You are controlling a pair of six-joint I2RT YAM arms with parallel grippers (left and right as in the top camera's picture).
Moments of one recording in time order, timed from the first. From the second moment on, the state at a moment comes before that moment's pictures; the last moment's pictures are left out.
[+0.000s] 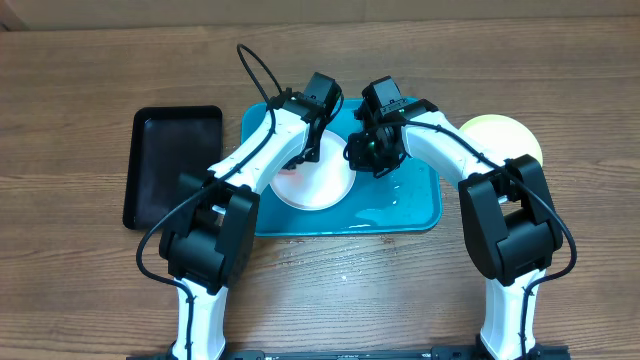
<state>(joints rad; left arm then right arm) -0.46 2.14 1.62 -0.95 -0.35 -0.44 0.40 2.12 1.50 -0.70 -0.33 0.36</state>
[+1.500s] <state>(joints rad) -0.28 2.14 2.04 -1.29 -0.23 -0.44 0.40 2.11 1.51 -0.83 -0.30 0.36</state>
